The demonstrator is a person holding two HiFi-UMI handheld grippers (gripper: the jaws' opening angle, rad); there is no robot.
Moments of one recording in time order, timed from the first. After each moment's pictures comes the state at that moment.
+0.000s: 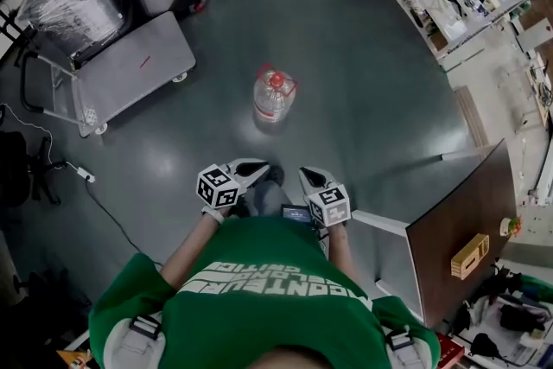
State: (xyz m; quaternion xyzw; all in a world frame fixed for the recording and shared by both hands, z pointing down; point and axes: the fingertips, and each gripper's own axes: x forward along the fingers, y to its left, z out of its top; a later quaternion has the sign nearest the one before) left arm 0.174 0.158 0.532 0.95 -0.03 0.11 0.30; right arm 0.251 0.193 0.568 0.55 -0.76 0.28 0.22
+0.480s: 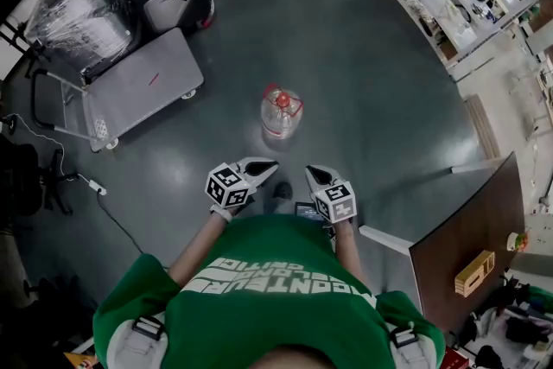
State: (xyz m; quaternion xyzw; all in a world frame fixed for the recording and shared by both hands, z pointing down) left arm 0.226 0.091 0.505 0.96 -0.04 0.14 0.25; right arm 0.297 0.116 0.551 0.54 -0.77 0.27 0.21
